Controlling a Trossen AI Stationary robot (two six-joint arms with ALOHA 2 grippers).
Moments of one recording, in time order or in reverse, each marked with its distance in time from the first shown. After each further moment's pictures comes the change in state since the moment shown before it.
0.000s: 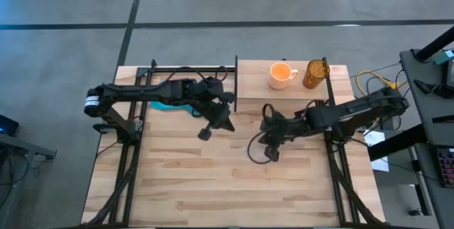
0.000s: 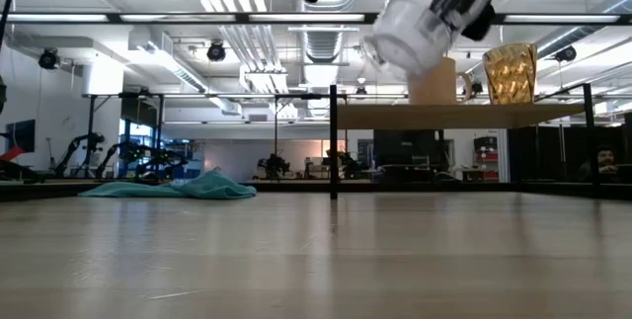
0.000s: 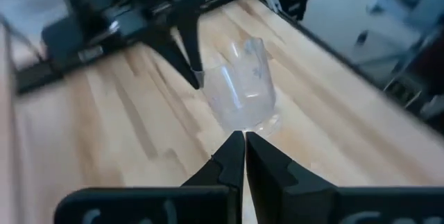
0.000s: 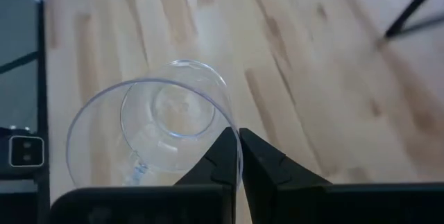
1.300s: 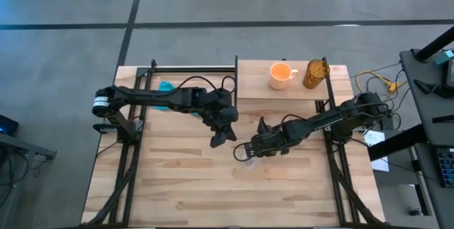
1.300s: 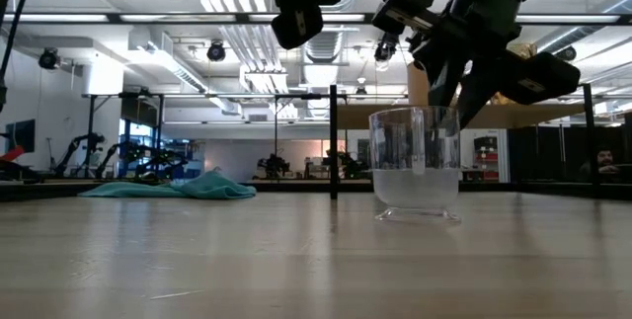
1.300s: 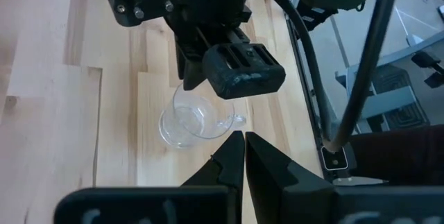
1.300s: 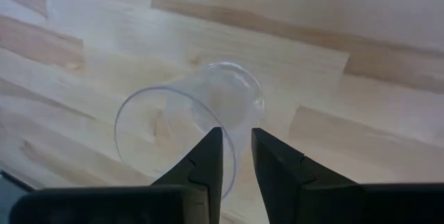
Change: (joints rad) left arm -0.053 0.092 -0.003 0.000 -0.001 -0.659; right arm 0.026 0.291 0.000 0.017 -0.095 1.082
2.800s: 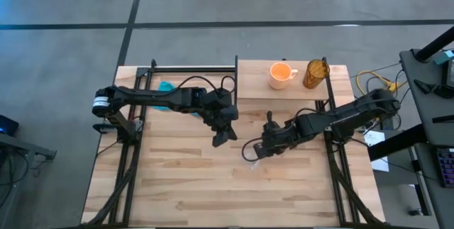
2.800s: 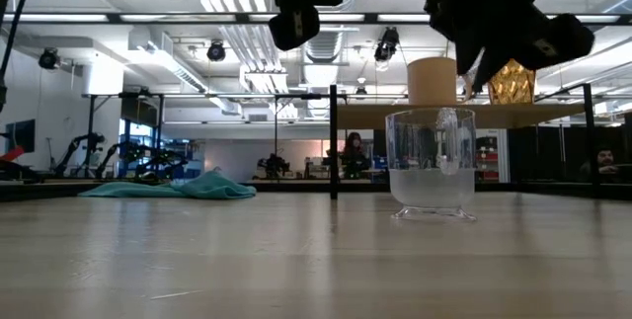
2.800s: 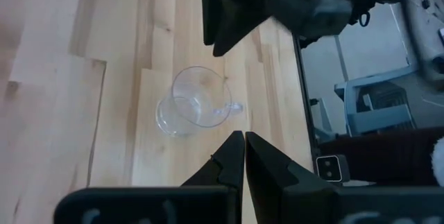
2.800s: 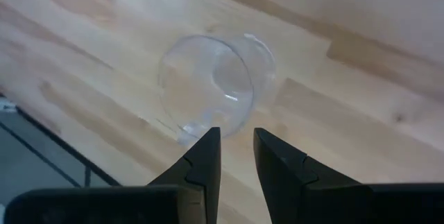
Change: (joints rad) left arm 0.000 0.000 0.001 0.009 -0.018 -0.089; right arm 0.018 -0.159 0.000 -0.108 -0.044 -0.153
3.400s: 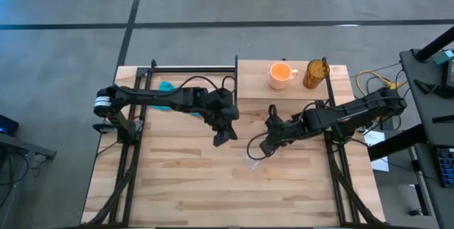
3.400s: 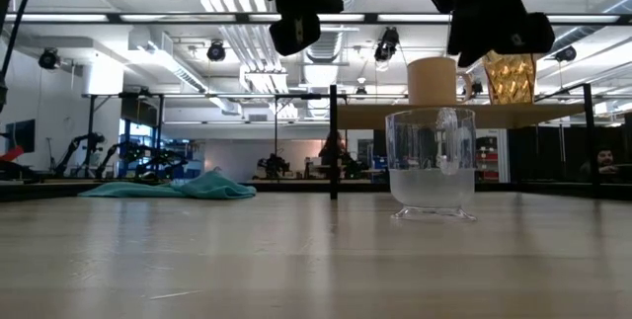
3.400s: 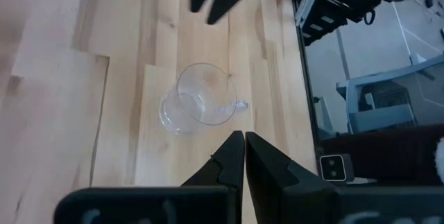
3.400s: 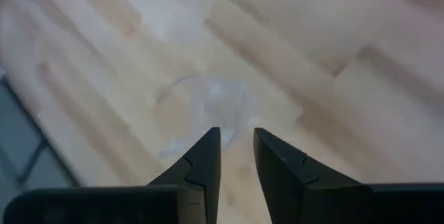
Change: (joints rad) left arm 0.011 0.015 -0.001 -0.002 0.003 0.002; right arm -0.021 -0.095 0.000 -0.045 0.123 -0.341
